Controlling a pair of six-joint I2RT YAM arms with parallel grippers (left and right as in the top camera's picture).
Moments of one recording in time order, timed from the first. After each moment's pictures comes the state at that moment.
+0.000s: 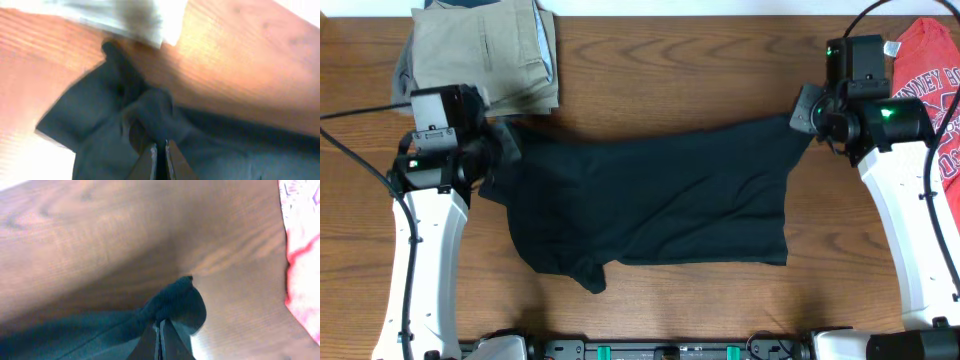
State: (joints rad) left arm 0.13 1.34 1.16 -0.72 0.24 -0.31; right arm 0.11 1.51 1.48 -0.91 0.13 0.41
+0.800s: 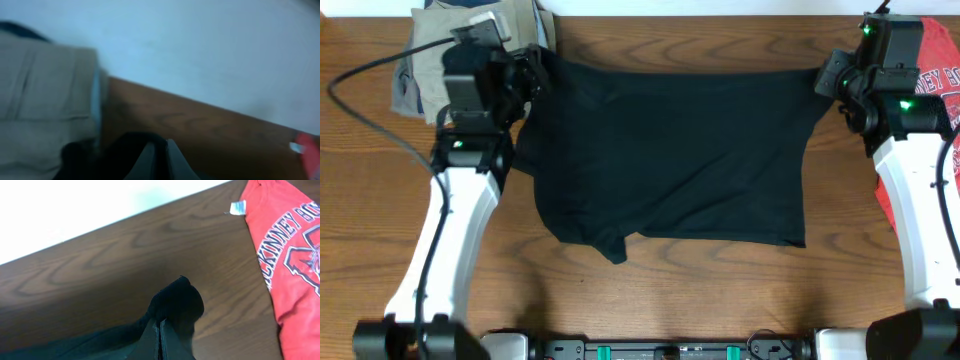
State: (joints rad) left arm -0.03 1.47 1.16 -0.07 0.16 -0.44; right arm 0.00 1.55 1.48 -0.66 0.15 0.34
